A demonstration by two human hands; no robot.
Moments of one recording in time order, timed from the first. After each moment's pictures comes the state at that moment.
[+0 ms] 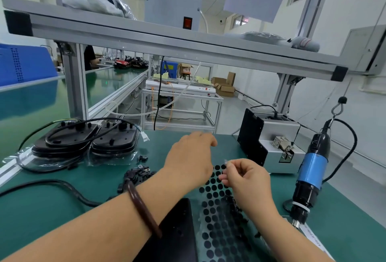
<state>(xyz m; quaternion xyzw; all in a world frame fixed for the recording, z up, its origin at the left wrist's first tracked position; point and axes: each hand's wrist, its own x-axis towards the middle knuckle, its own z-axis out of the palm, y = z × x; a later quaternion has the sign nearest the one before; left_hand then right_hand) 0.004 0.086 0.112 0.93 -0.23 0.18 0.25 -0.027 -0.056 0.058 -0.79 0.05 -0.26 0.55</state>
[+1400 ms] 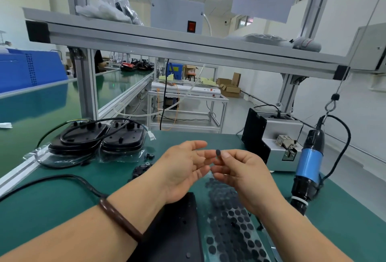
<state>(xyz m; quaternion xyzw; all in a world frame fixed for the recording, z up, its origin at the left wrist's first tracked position) -0.025 0.112 0.109 0.57 -0.07 -0.15 0.81 -0.047 -0.038 0.091 -0.67 -0.03 -0.11 0.73</state>
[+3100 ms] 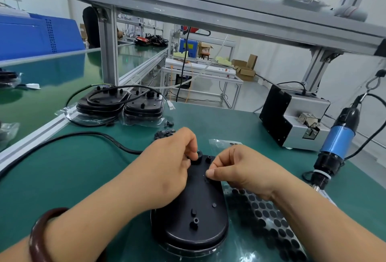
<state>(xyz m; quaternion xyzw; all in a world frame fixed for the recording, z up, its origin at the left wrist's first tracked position) -0.097 0.190 0.077 0.89 -0.24 0.13 0.35 -0.071 -0.011 0.078 -0.87 -0.15 0.13 0.45</state>
